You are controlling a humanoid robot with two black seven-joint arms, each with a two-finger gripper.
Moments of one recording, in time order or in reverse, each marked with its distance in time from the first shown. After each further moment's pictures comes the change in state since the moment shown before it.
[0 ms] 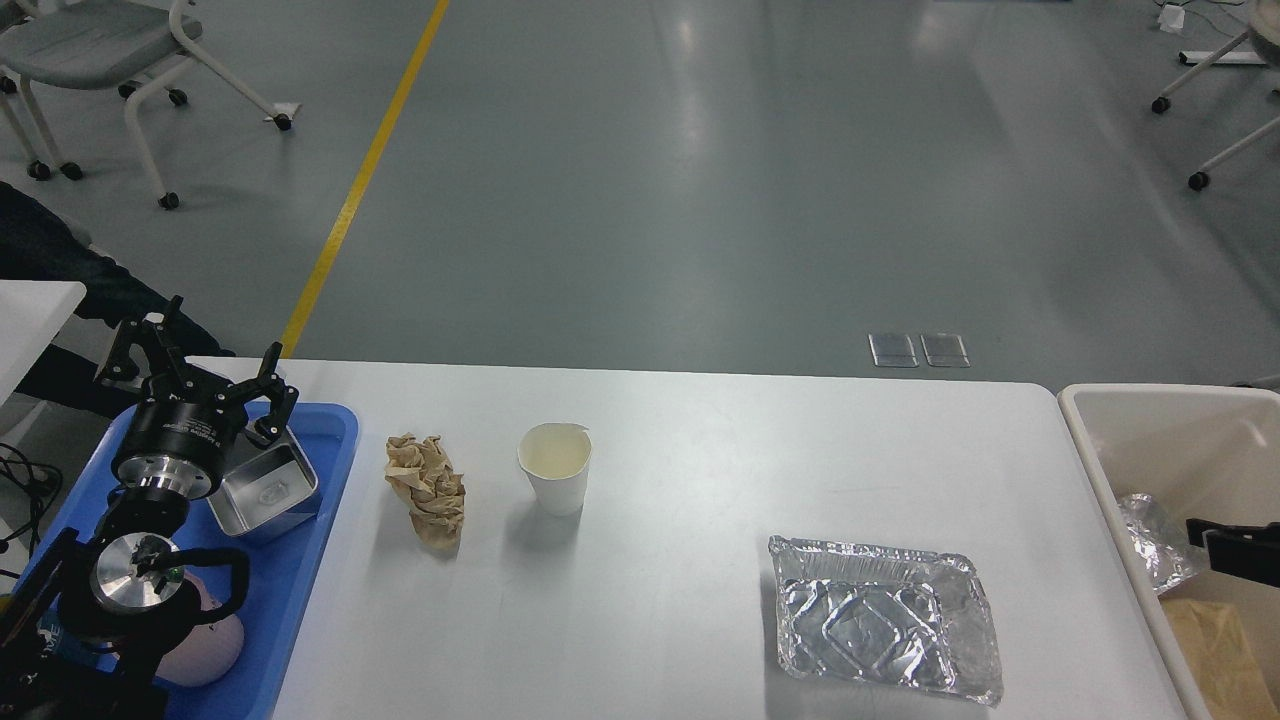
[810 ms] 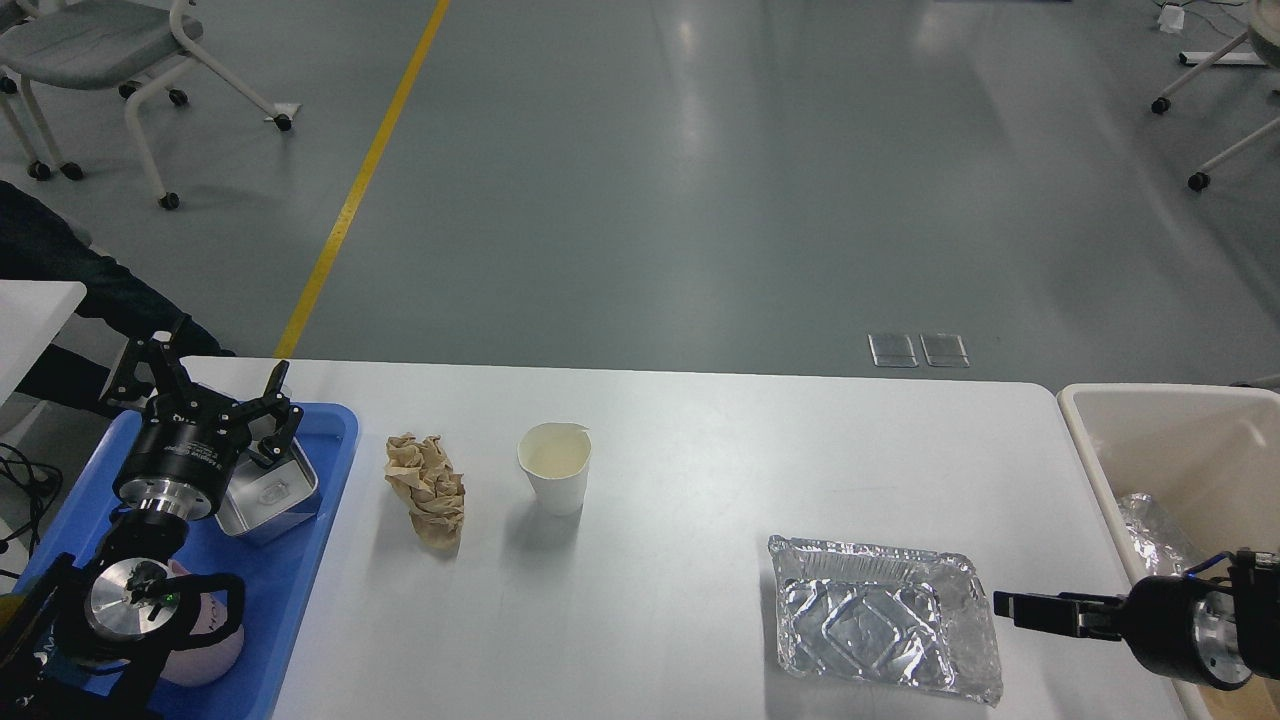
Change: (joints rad) left arm 0.040 0.001 0.000 0.014 0.000 -0.071 0.004; right arm 0.371 0.390 -0.405 -0.211 0.026 0.131 -0.015
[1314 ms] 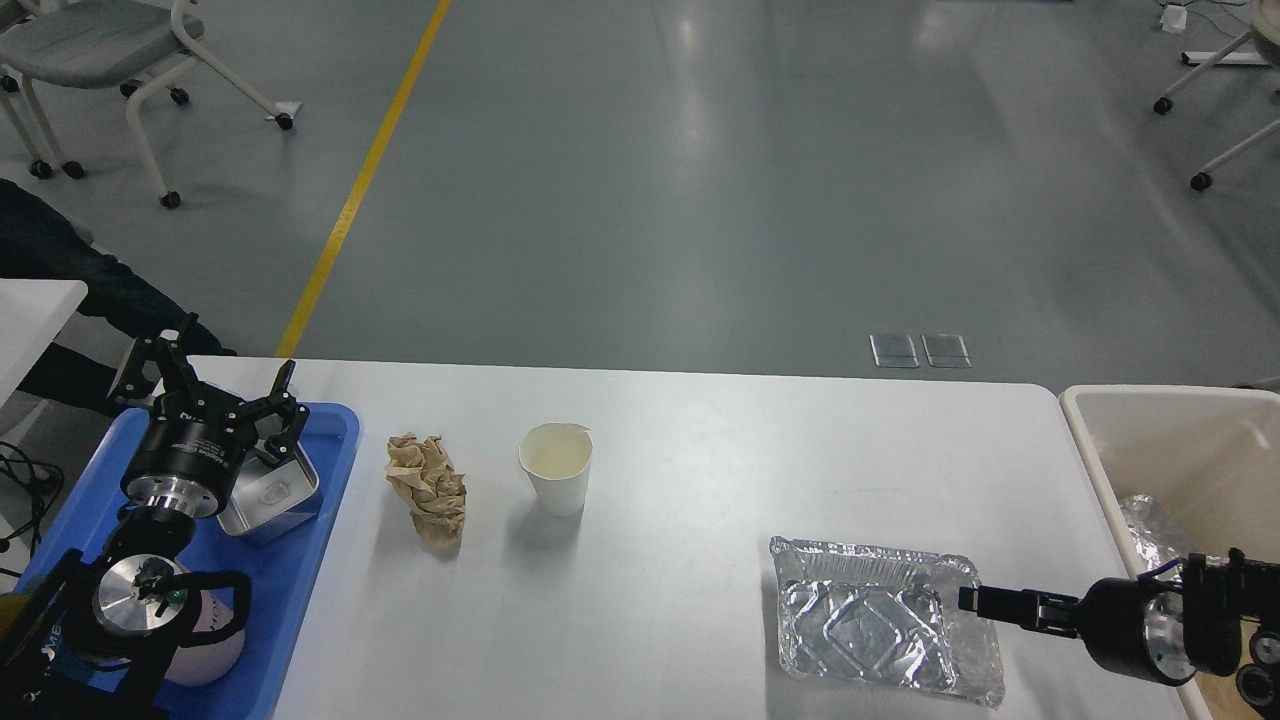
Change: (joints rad) left arm -0.011 -0.001 0.030 0.000 -0.004 0.009 0.000; right arm 0.046 0.094 -0.039 -0.105 0.010 0.000 0.007
